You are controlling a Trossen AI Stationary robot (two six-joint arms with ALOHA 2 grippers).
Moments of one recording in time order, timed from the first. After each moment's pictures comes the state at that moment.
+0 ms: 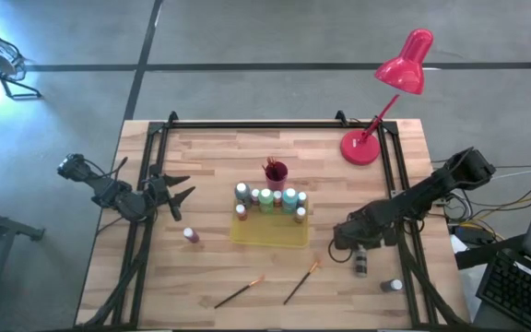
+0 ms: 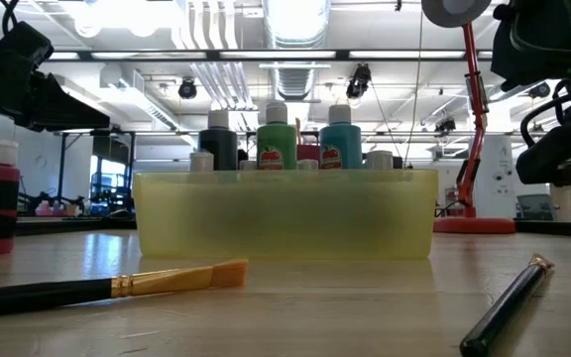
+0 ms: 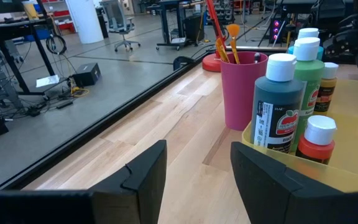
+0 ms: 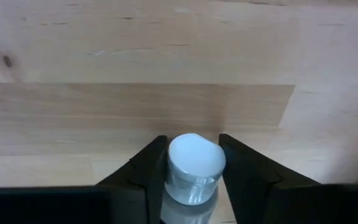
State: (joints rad) left arm -0.54 0.12 0.14 -0.43 -1.06 -0.24; right arm 0.39 1.43 0.61 -0.73 -0.29 1.96
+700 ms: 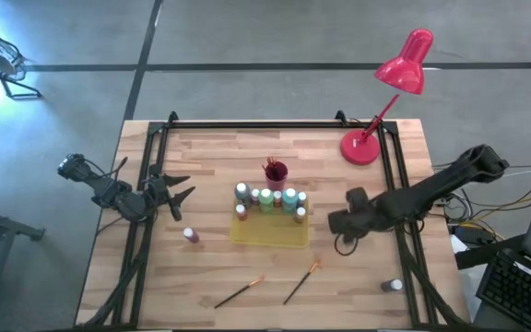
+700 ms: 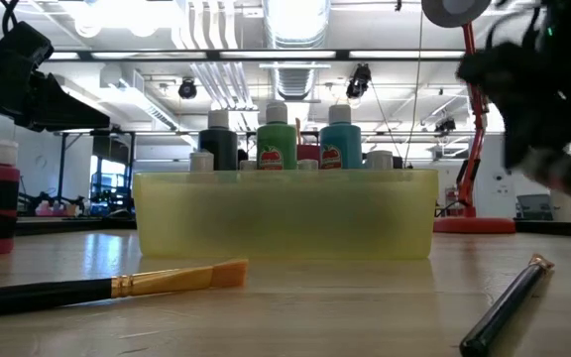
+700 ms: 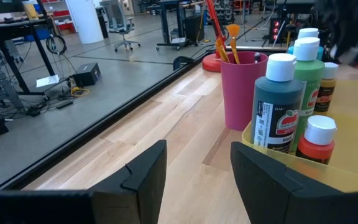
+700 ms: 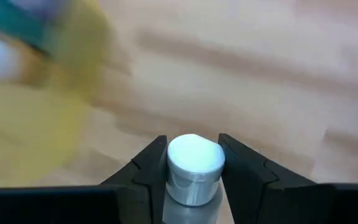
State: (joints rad) left arm -0.54 0.12 0.14 -0.43 -1.06 -0.24; right arm 0.39 1.26 0.77 -0.90 0.29 1.73
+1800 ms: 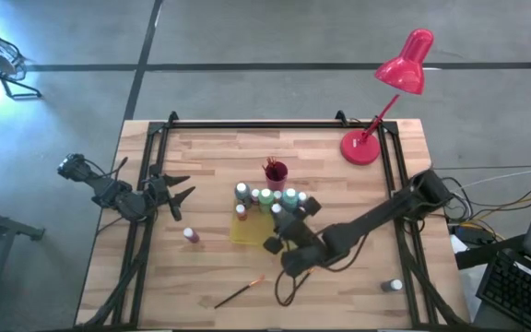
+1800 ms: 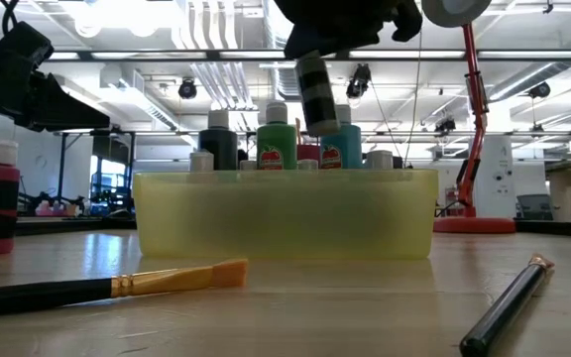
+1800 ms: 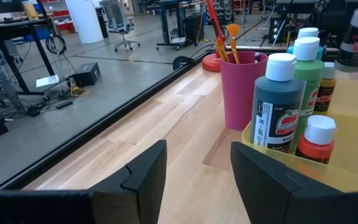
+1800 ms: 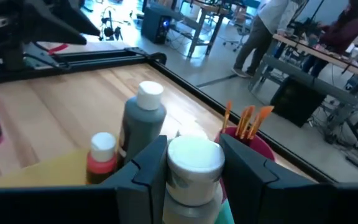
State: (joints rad) left arm -0.54 0.12 0.14 -0.43 -1.06 -0.24; right arm 0.46 1.87 1.35 -0.30 1.25 0.57
